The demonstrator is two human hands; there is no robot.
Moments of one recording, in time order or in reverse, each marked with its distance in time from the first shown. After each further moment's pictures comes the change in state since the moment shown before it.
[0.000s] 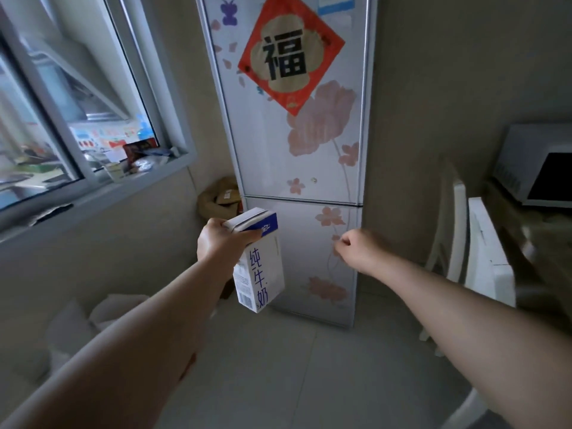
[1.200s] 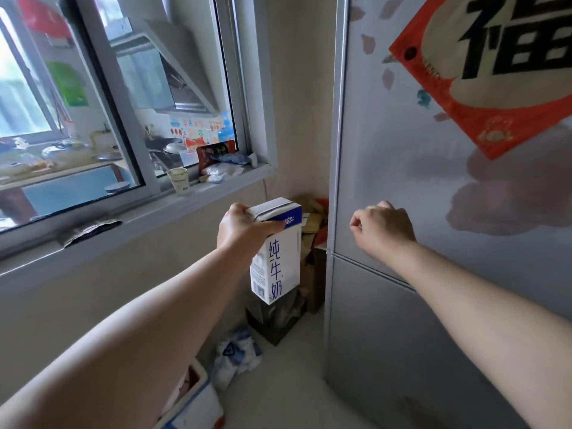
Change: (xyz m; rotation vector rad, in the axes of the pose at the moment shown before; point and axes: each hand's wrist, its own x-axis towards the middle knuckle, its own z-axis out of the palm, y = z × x) left_hand 0.429 0.002 -0.001 0.063 0.210 -0.065; right_hand 0.454 -0.225 0.095 -0.380 0.275 -0.532
